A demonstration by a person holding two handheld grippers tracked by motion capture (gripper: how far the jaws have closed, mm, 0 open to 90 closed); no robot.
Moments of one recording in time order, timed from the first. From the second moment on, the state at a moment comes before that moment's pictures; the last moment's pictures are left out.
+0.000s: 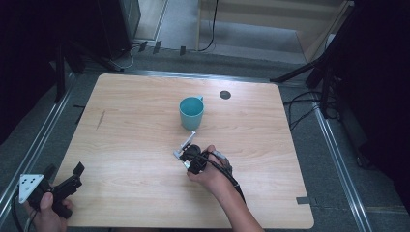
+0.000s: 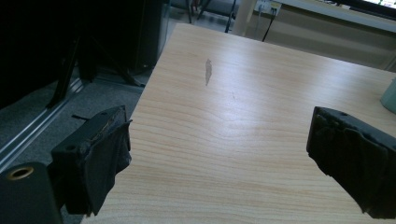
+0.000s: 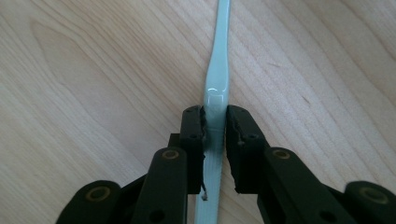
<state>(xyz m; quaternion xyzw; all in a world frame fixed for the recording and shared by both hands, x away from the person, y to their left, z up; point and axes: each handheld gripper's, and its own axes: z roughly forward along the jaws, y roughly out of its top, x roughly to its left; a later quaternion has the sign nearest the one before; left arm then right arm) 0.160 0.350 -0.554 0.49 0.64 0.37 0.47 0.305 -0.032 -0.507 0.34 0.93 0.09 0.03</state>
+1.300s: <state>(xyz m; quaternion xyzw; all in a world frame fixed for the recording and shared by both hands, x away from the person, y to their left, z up) 0.160 0.350 -0.554 0.49 0.64 0.37 0.47 0.305 -0.067 -0.446 0.36 0.79 0.47 0.15</state>
